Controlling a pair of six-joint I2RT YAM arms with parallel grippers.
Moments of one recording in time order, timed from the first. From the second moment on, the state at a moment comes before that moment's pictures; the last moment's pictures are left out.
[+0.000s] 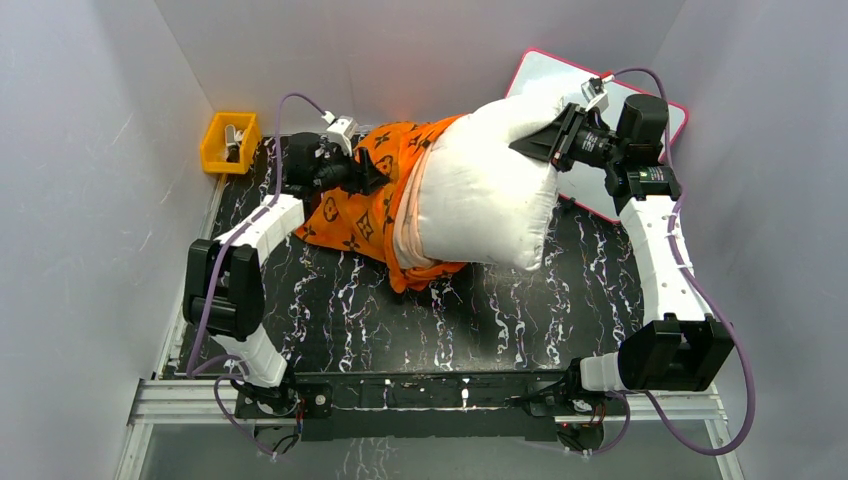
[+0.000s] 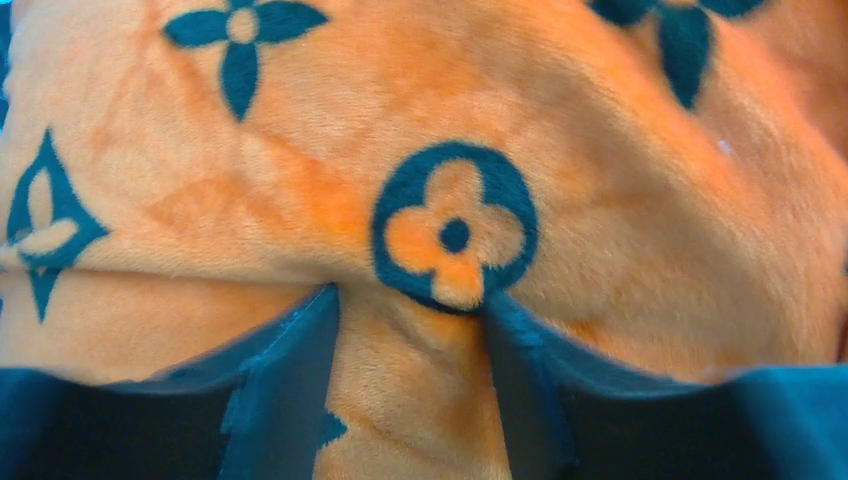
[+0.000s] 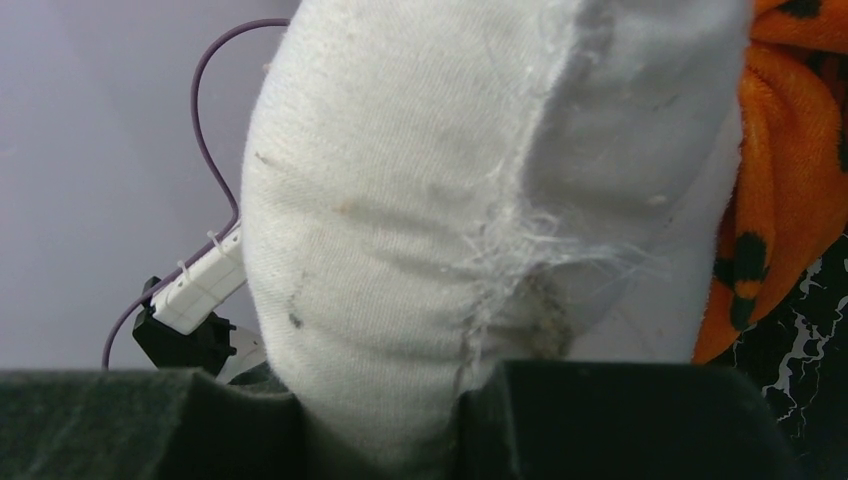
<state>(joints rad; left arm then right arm) -0.20 1.70 1.21 0.09 0.62 -0.18 0.02 1.36 1.43 -0.31 -0.97 0.80</state>
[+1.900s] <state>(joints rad) 0.13 1.38 0.95 -0.25 0.21 -0.32 0.14 1.89 1.65 0.59 -1.34 1.55</state>
